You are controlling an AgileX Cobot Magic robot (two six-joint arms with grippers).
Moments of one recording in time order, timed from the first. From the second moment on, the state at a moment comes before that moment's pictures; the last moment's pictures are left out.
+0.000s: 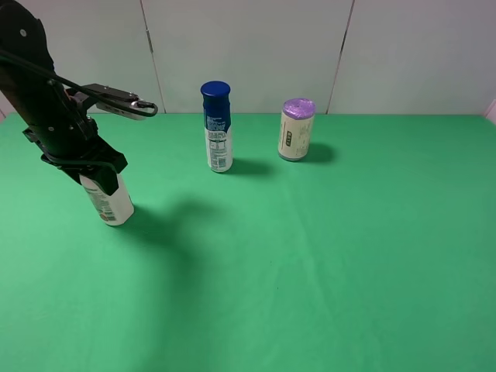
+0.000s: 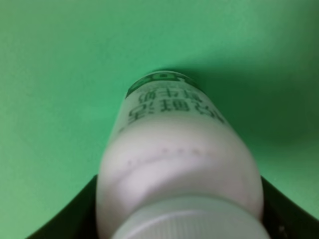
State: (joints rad) left arm -0.25 1.74 -1.07 -0.01 0.76 0.21; right arm 0.02 0.00 -0.49 0.00 1.02 0.02
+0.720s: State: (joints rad) left arm -0.25 1.74 -1.13 0.02 0.83 0.22; right arm 0.02 0.00 -0.49 0.00 1.02 0.02
